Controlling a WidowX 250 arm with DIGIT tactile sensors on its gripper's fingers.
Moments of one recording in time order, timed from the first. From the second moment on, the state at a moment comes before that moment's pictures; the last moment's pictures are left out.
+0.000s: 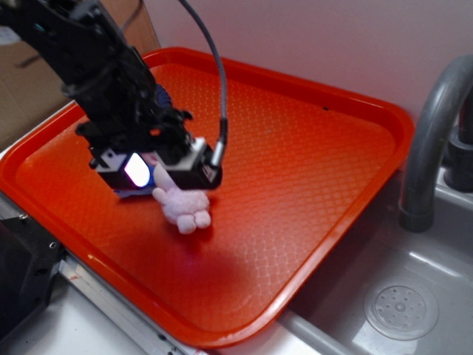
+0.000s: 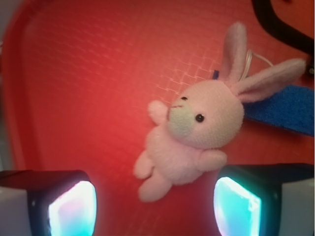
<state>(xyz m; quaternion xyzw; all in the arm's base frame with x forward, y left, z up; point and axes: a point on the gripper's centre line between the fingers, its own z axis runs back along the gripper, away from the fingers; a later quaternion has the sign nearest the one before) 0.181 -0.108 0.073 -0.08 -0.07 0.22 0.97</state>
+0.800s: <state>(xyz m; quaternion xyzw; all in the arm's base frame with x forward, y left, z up) 0.200 -0.094 0.022 -0.02 -0.03 0.23 0.97</state>
